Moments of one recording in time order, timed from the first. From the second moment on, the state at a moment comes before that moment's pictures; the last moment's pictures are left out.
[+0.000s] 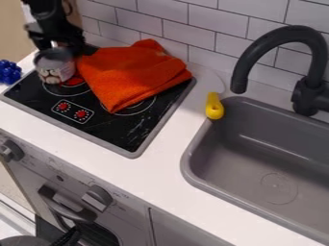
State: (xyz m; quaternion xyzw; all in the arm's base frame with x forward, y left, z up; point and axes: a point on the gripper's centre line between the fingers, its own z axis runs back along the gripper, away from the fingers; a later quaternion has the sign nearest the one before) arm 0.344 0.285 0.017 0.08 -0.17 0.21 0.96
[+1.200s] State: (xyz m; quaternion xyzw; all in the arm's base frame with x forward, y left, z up) arm 0.280 0.265 0.015 0.12 -0.17 0.25 0.95
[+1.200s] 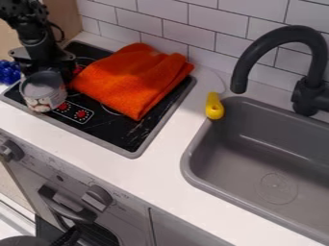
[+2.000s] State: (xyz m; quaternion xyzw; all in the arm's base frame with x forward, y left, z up) arm 0.269 0.283 0.031 0.12 -0.17 0.26 0.94
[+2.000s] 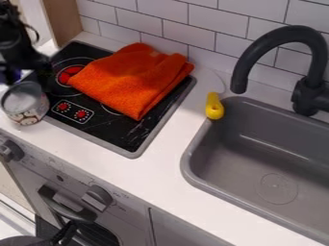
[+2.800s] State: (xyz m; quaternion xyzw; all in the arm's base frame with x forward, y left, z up) arm 0.325 0.280 0.049 0.12 -0.19 0.29 0.93
